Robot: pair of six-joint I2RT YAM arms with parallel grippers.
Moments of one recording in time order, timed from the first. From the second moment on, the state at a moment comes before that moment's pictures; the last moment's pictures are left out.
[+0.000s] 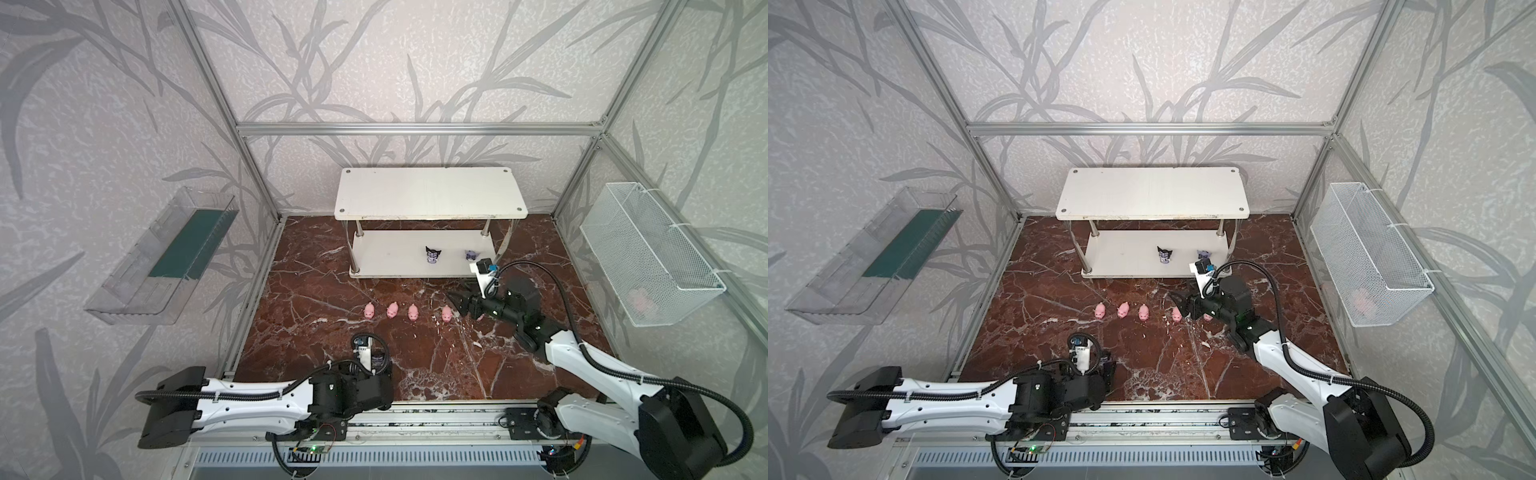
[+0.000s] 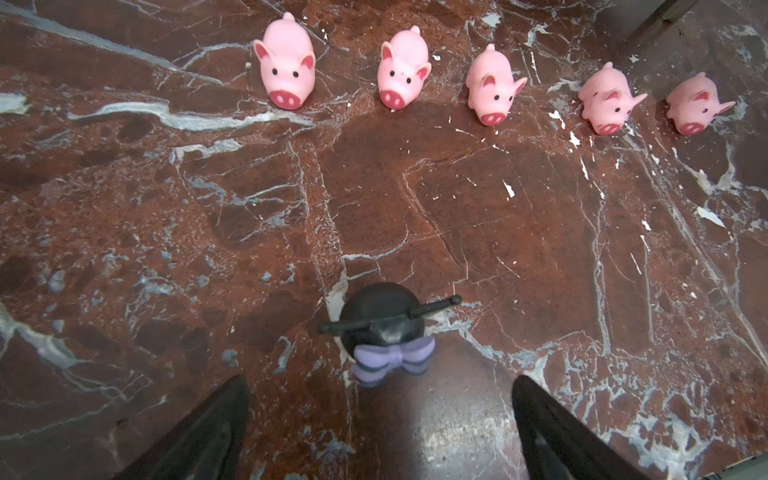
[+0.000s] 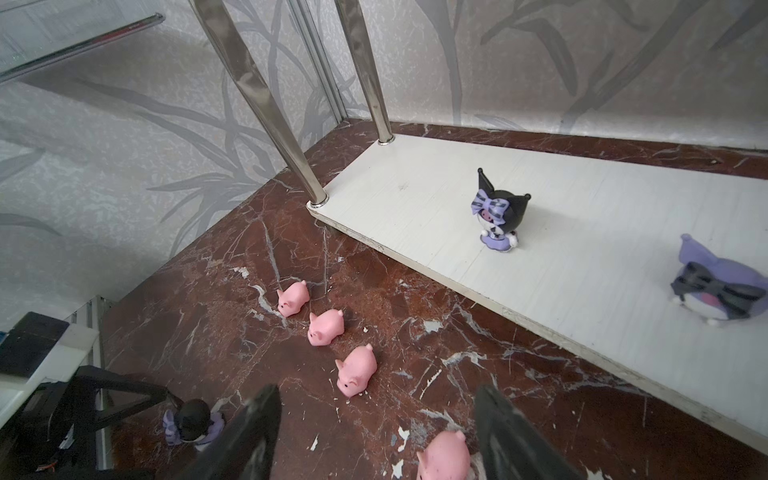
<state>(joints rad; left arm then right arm) -1.38 0.89 0.34 -0.55 -0.67 -1.22 0.48 1.12 0.52 0.29 -0.38 0.21</state>
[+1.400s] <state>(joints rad) -1.17 1.02 0.29 -0.30 -0.52 -0.97 0.48 1.19 0.52 0.32 -0.39 0.22</state>
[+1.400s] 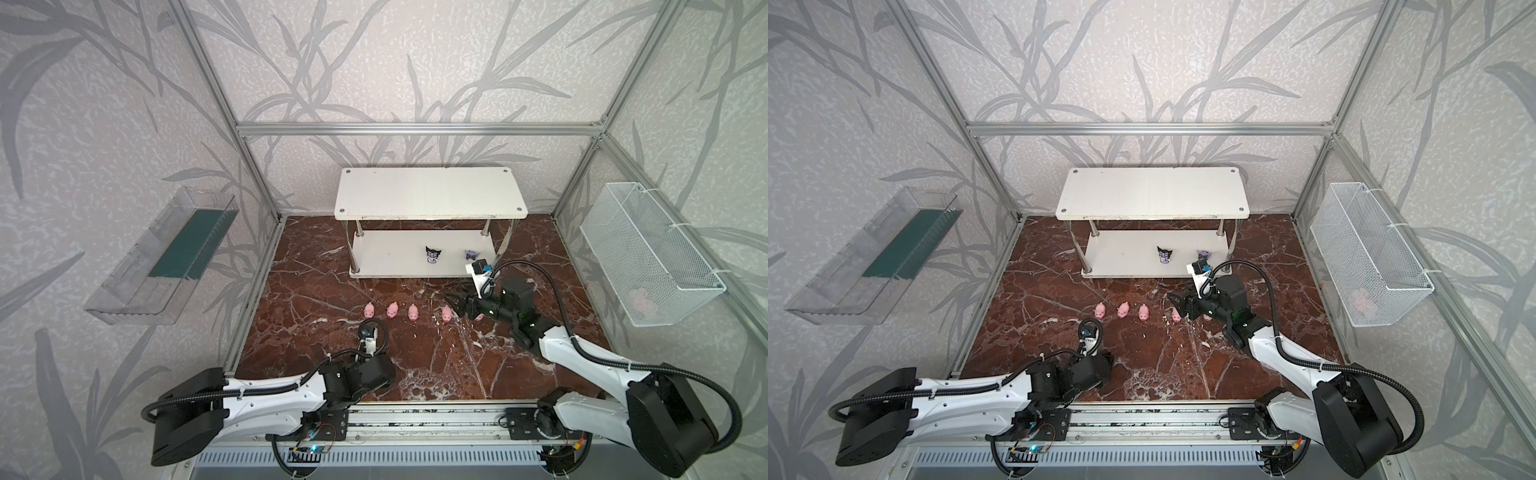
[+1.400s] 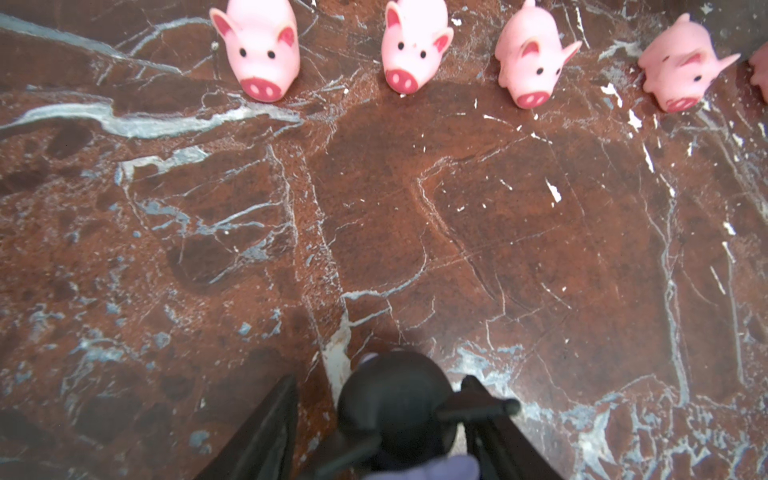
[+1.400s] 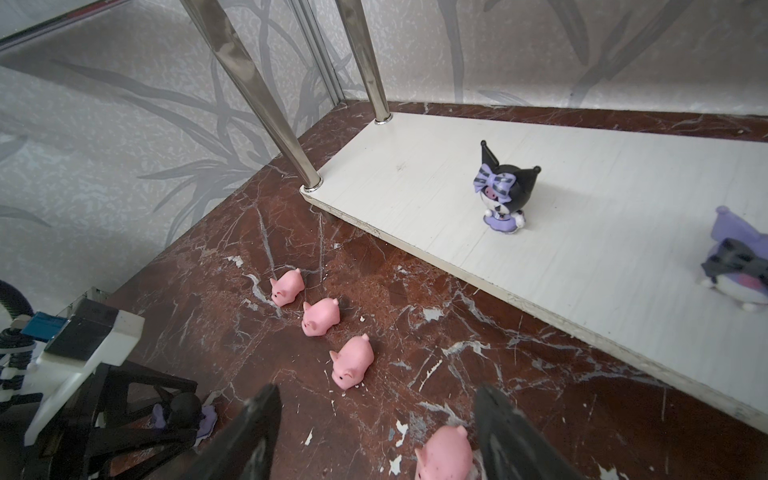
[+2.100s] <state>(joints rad) -1.14 1.06 0.31 -0.25 -0.48 -0.92 0.48 1.21 0.52 0.32 -0.39 0.22</state>
